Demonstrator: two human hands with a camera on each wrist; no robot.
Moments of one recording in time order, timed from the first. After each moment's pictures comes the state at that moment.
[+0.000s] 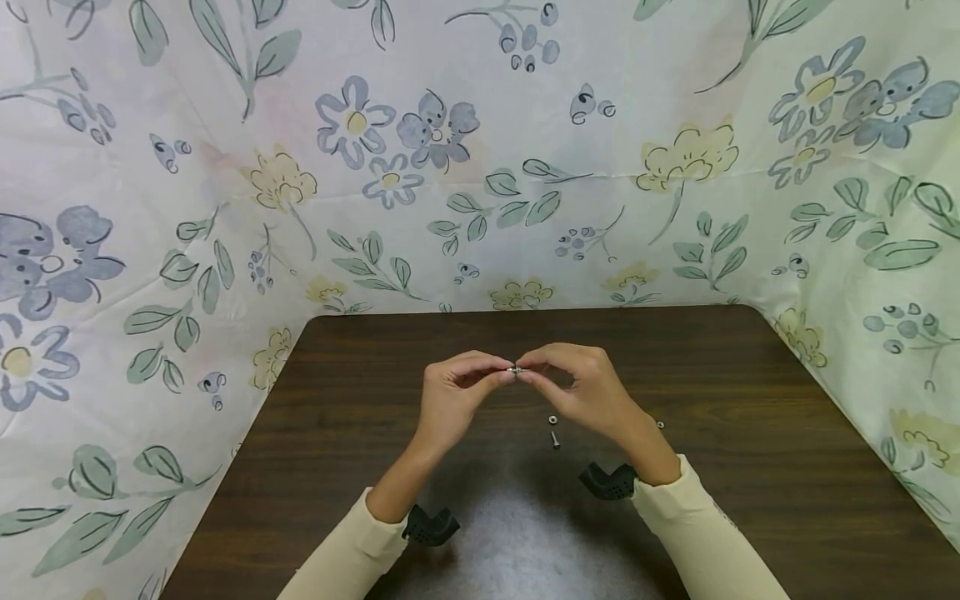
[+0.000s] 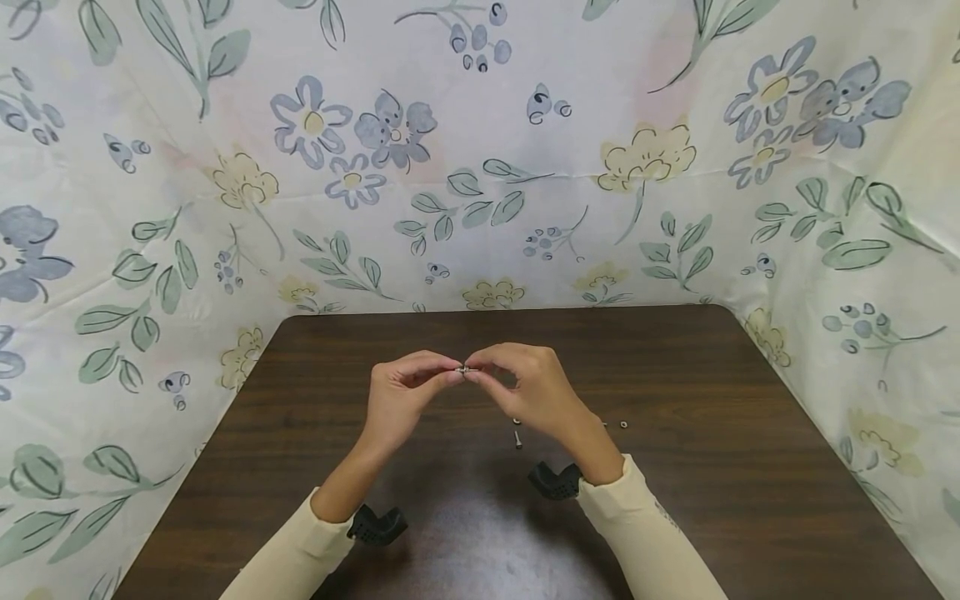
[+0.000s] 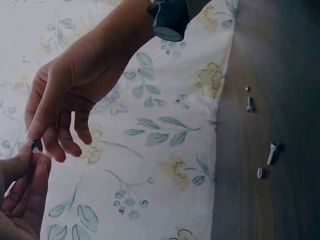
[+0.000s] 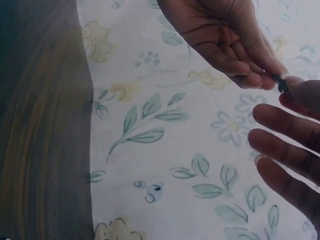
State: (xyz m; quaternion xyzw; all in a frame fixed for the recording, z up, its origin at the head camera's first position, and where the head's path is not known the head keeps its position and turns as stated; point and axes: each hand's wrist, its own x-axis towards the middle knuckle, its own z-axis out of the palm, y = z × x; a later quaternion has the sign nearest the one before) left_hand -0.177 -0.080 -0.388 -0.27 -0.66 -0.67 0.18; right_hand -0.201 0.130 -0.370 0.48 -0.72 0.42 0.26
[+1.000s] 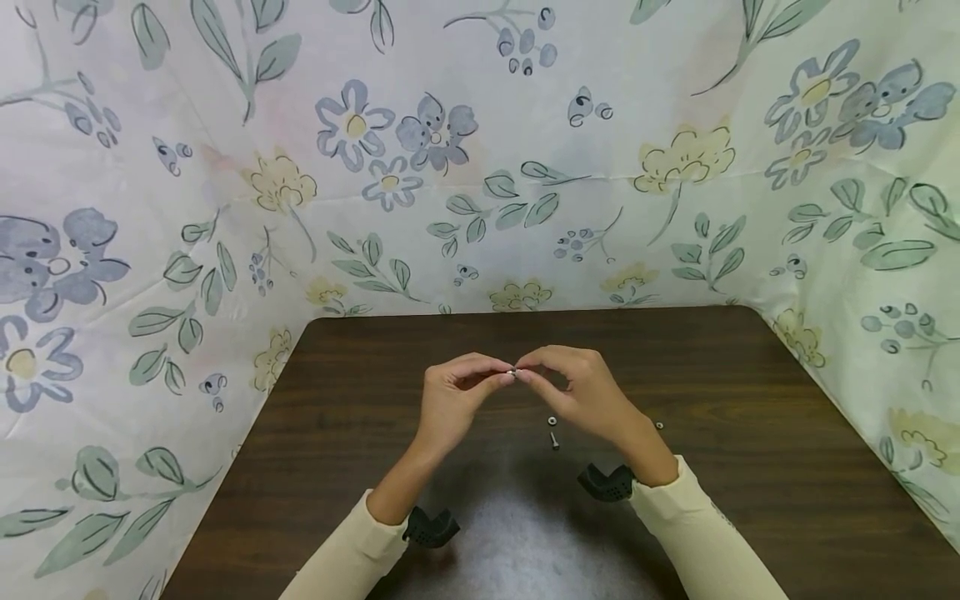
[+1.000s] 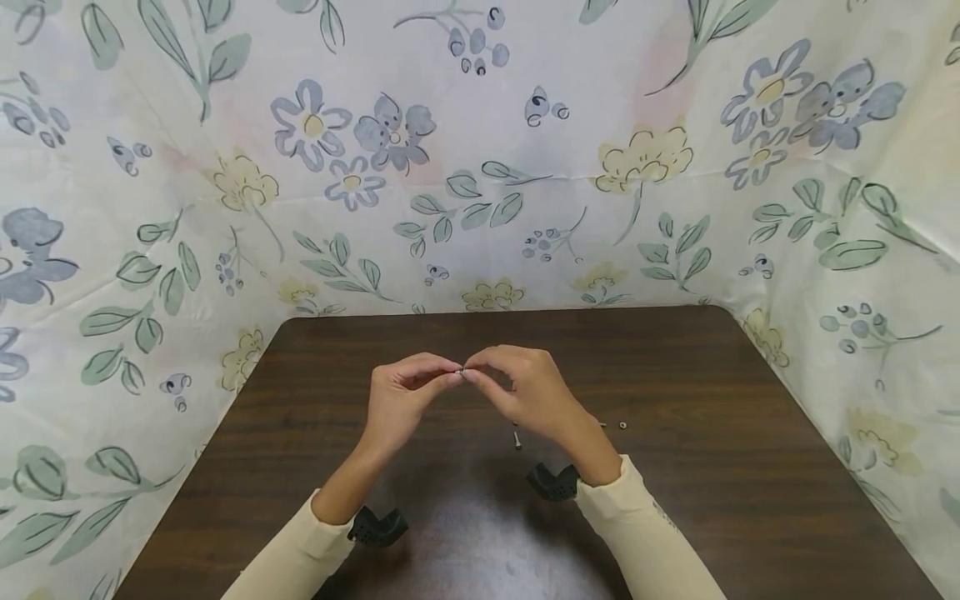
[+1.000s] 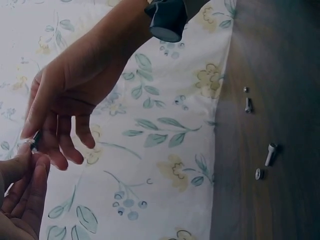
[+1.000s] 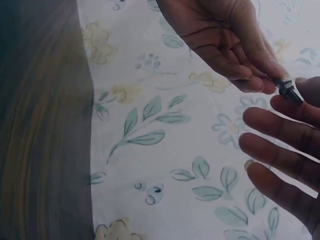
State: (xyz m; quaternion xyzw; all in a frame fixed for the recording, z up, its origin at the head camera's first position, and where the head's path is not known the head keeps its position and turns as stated) left_hand -0.175 -0.078 -0.387 -0.27 -0.66 -0.67 0.18; right_hand -0.198 0.130 -0.370 0.47 -0.75 0.41 0.24
